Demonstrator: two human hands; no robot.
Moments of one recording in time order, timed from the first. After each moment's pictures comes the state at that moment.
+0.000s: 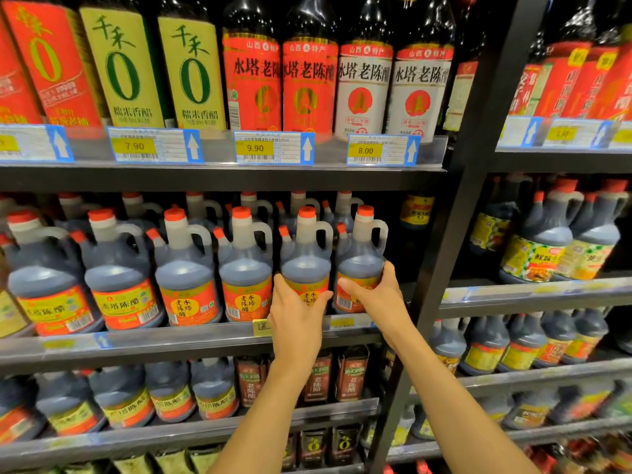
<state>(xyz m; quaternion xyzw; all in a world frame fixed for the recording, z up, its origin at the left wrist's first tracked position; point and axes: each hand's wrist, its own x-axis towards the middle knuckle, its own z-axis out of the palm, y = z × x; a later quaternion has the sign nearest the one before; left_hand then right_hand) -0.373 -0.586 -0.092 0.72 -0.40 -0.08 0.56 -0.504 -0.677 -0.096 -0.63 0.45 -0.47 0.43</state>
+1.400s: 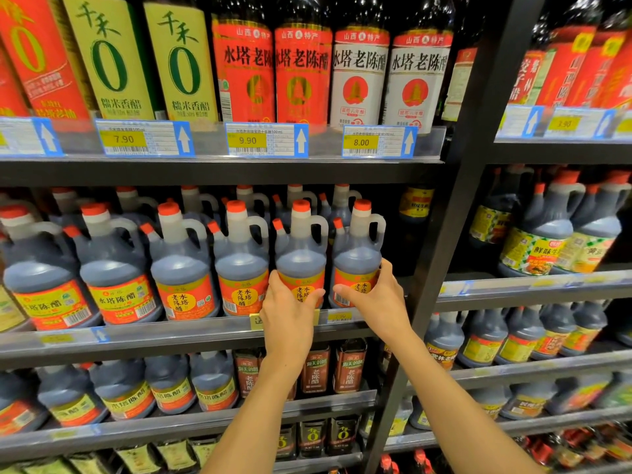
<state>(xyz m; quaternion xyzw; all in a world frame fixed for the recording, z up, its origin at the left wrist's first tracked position) -0.365 -0.586 -0.095 0.74 -0.41 -0.08 0.54 -0.510 -0.667 -0.100 -0.68 0.47 -0.46 0.33</state>
